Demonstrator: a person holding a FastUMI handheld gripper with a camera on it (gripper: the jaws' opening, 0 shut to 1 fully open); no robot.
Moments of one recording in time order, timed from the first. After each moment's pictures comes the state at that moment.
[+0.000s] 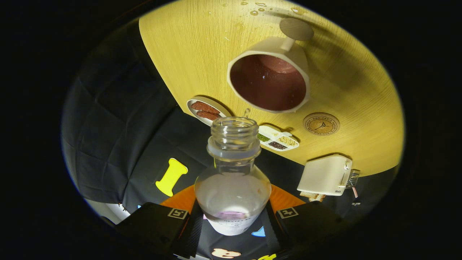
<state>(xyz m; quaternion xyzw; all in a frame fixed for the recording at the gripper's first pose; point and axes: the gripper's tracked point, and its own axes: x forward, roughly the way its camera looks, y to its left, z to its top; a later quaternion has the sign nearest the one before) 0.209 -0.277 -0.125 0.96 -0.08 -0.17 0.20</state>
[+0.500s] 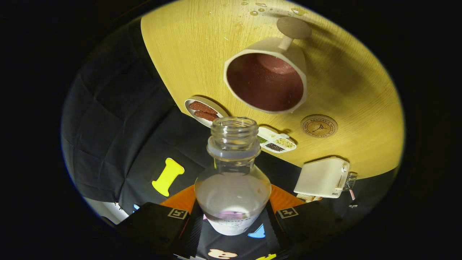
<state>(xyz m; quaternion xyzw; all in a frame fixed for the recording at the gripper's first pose) 0.210 -0.274 -0.130 0.96 -0.07 -0.18 0.21</state>
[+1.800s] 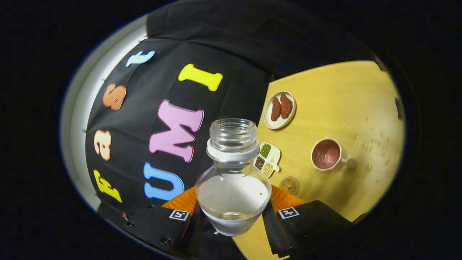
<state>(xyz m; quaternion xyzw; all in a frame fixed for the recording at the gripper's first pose) 0.135 -0.210 -0.021 0.53 0.08 -0.11 0.84</state>
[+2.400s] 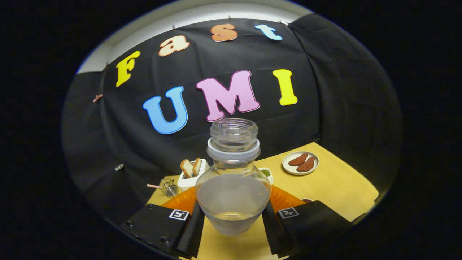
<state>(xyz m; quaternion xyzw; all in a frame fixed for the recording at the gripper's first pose) 0.125 -0.135 -0.009 0.10 0.09 -0.04 0.99</state>
